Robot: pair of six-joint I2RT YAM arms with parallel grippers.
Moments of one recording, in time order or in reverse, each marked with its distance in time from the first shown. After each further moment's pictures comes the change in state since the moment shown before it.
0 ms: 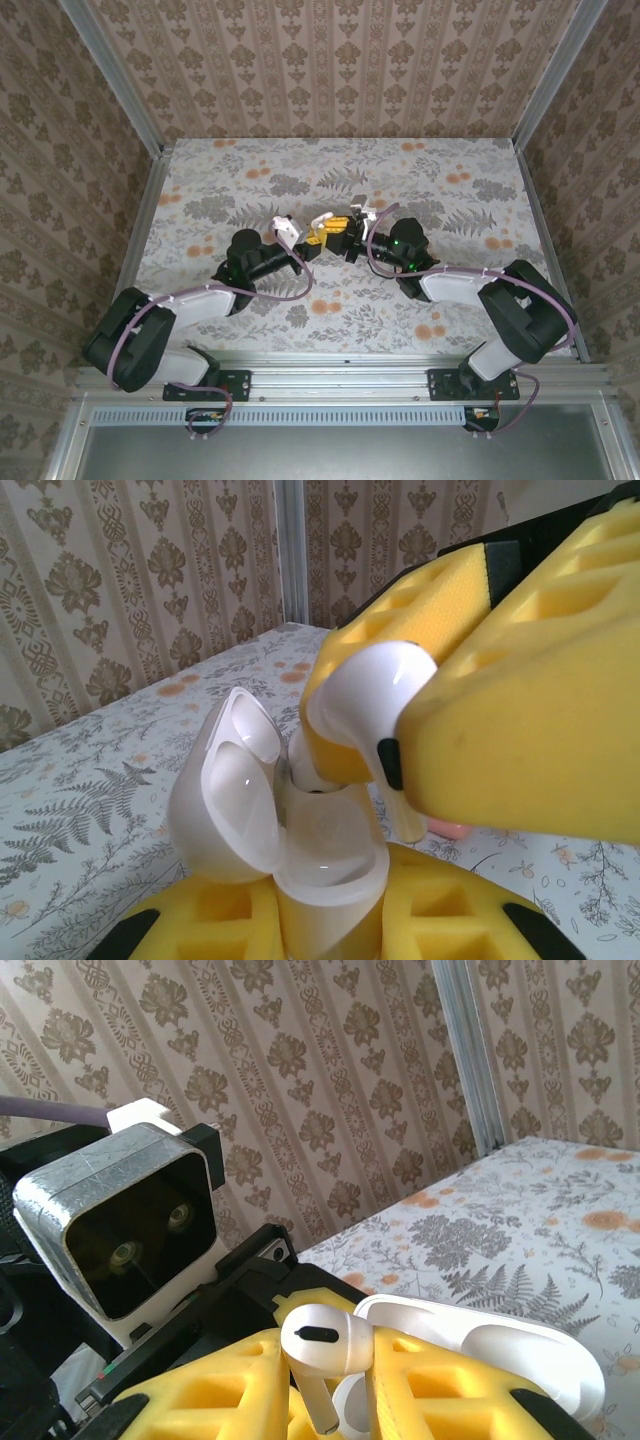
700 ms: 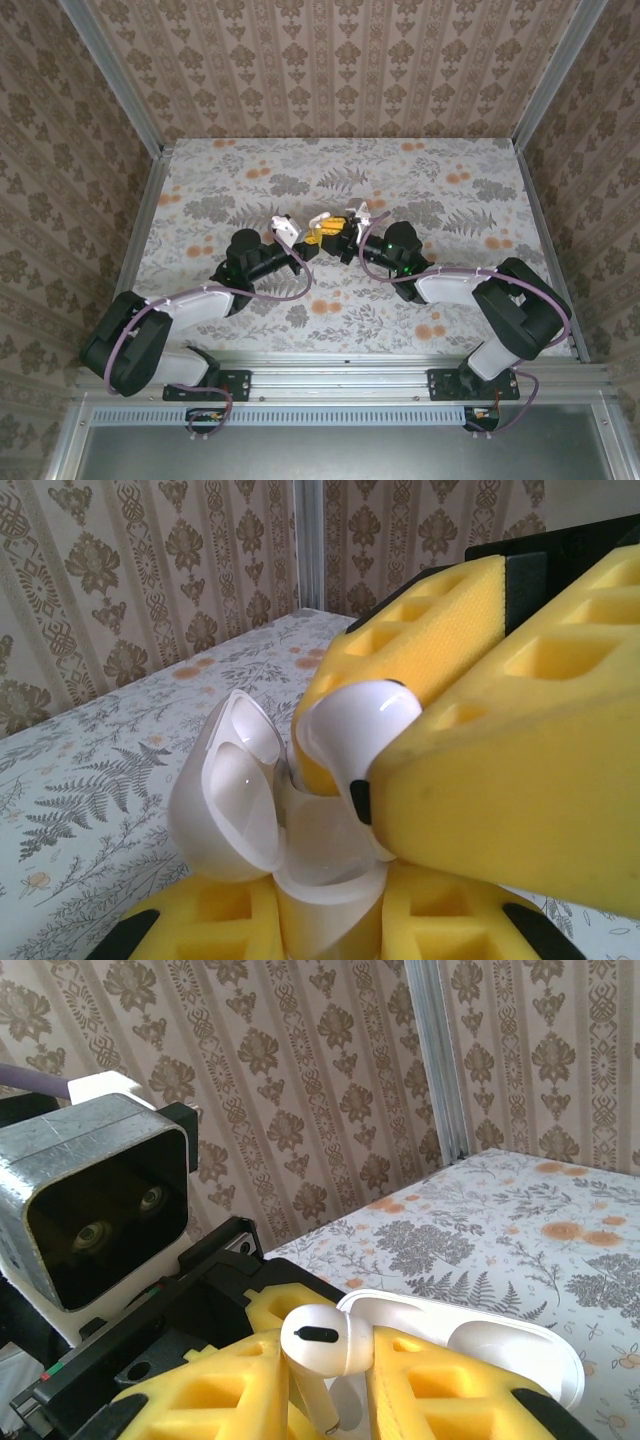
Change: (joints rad) left arm 0.000 -0.021 0.000 -0.051 -0.035 0.000; right arm 0.042 0.026 0.000 0.000 0.108 -0.091
